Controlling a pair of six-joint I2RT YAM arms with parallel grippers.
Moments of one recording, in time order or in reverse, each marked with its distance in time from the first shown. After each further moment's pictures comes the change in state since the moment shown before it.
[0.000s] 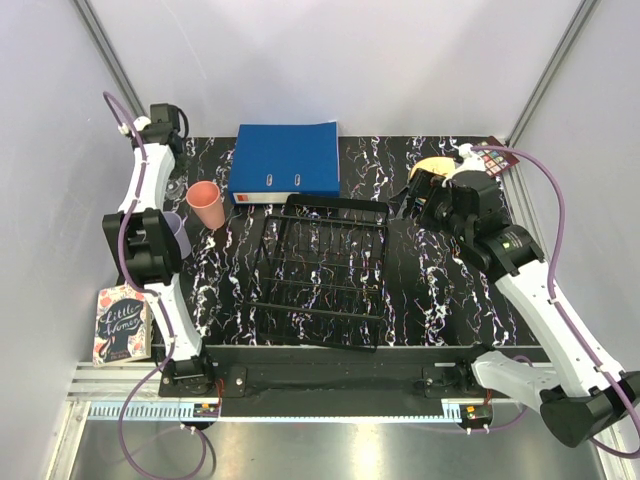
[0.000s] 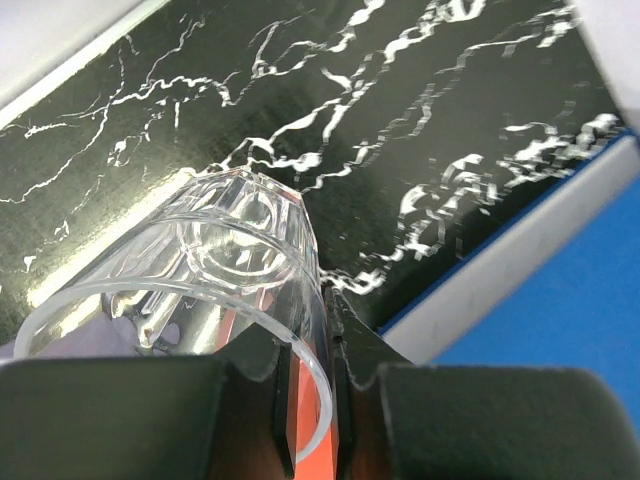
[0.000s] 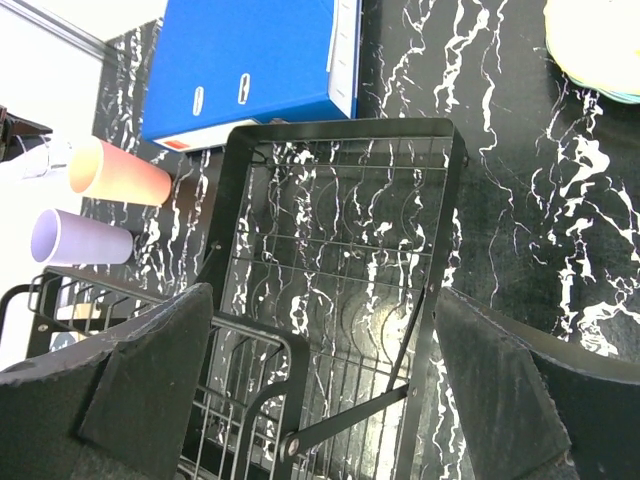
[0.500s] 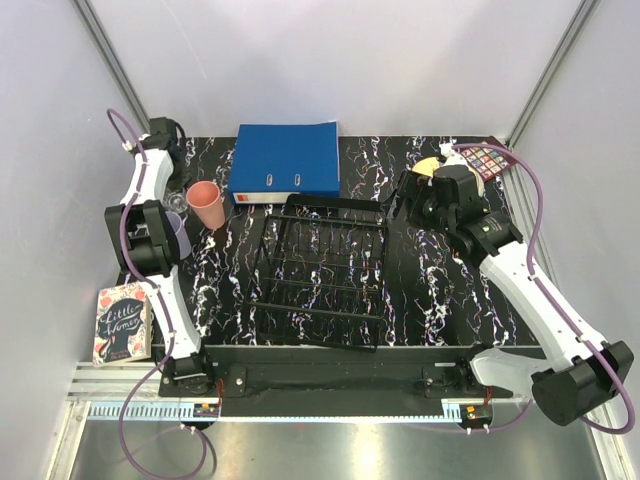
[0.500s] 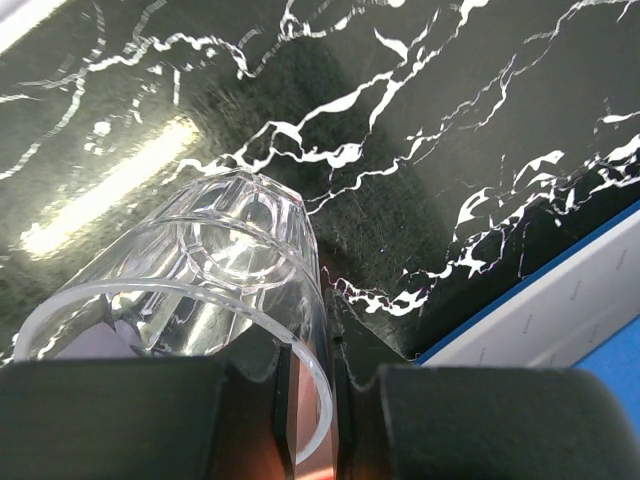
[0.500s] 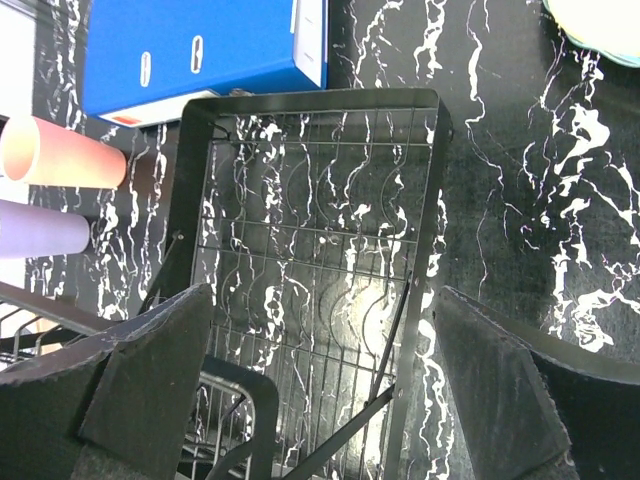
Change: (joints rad) left arm 0.063 0.108 -0.029 0.023 0.095 -0.010; right arm 0.000 0.119 0.000 0.001 -0.002 -0.007
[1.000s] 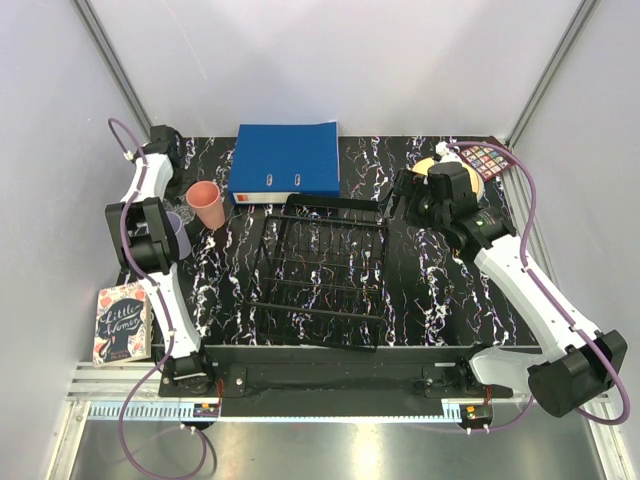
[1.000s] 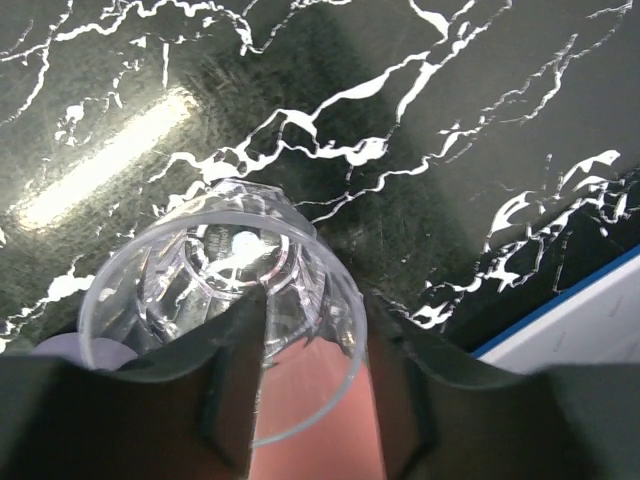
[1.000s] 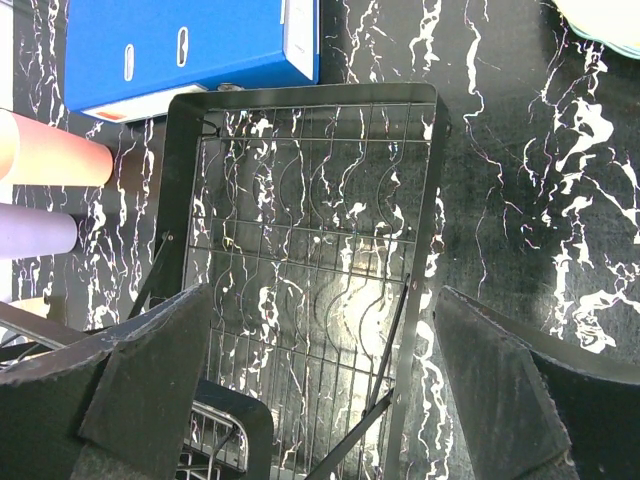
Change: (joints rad) left arm 0.018 0.046 -0.035 0.030 0.037 -0.019; right arm 0.000 0.055 0.014 0.001 0.000 0.000
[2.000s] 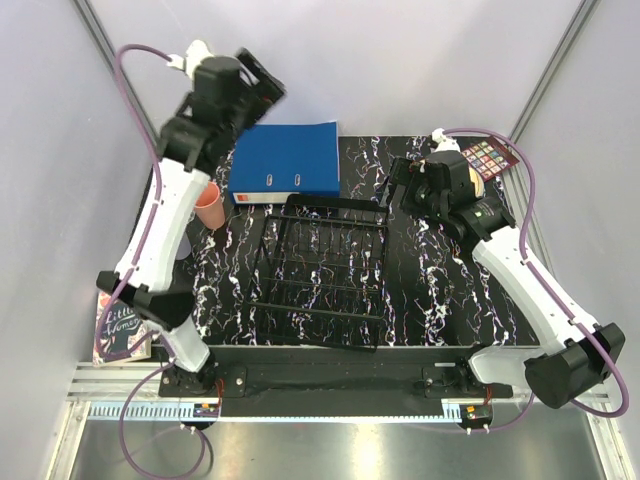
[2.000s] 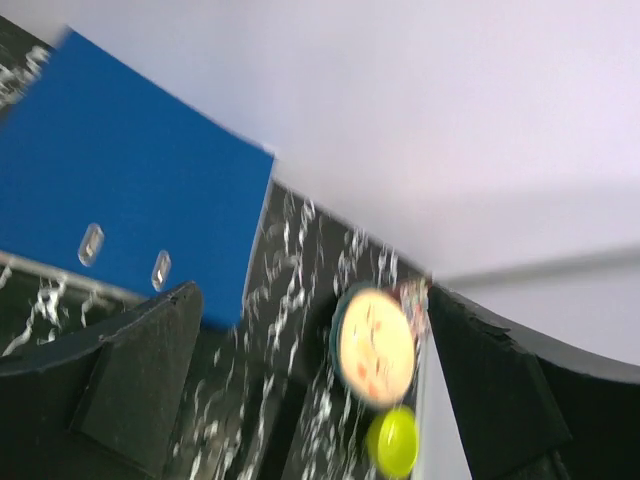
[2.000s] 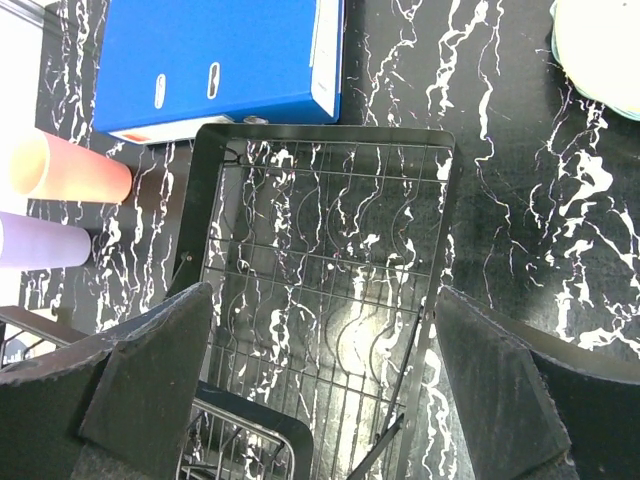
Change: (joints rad) left arm -0.571 -0.450 0.369 -0.038 -0.056 -0.116; right arm 0.020 0.047 0.100 0.004 0.024 -0.032
